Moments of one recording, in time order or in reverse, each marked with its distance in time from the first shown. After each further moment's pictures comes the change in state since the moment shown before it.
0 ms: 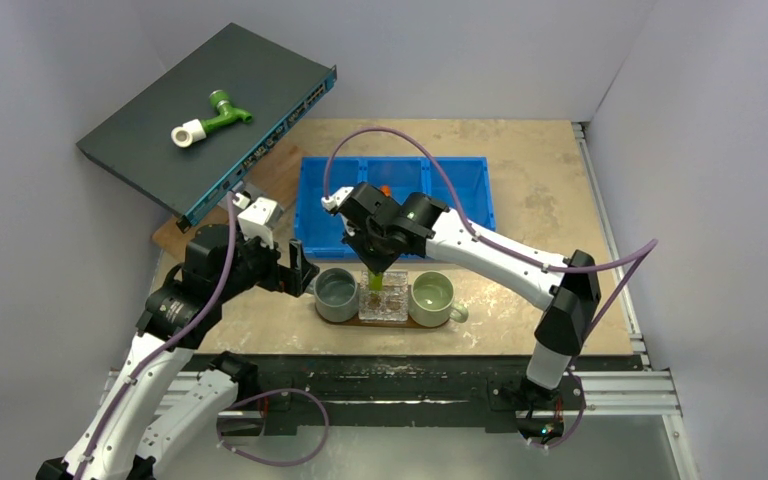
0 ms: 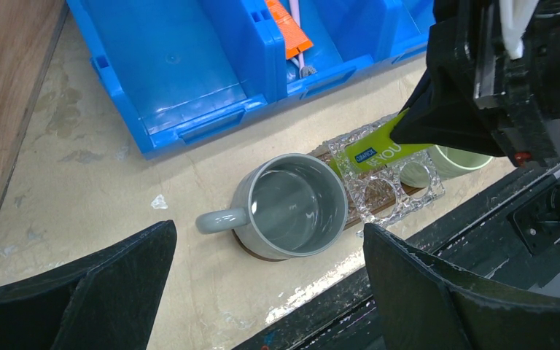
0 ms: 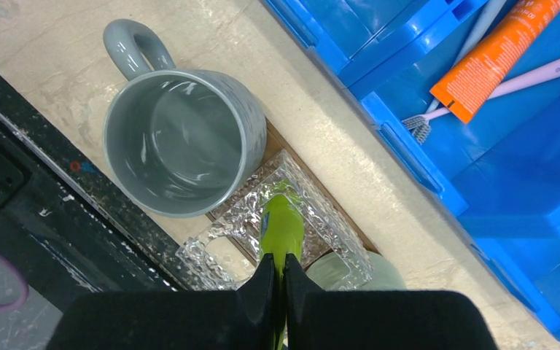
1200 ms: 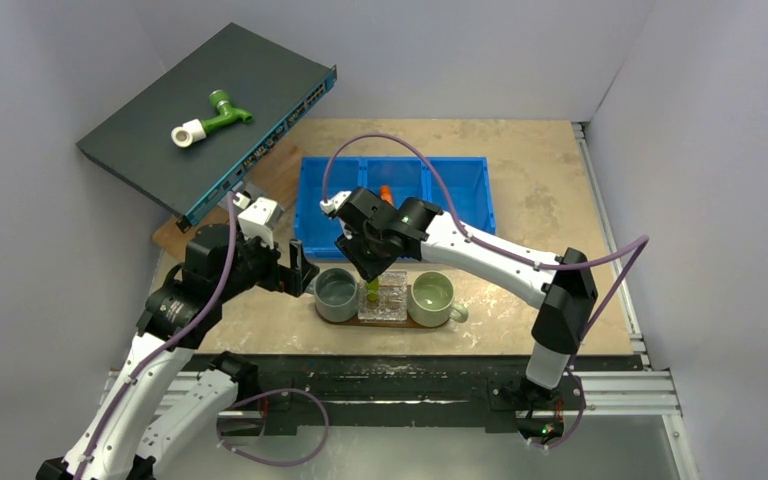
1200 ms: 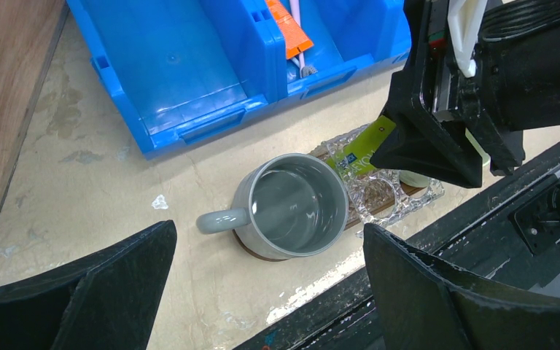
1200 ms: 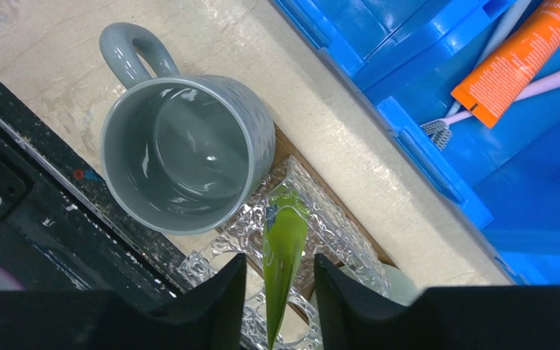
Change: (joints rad) left arm 0.000 0.001 0.000 0.000 0.000 0.003; right arm 0.000 0.021 -0.054 0.066 -0.020 0.023
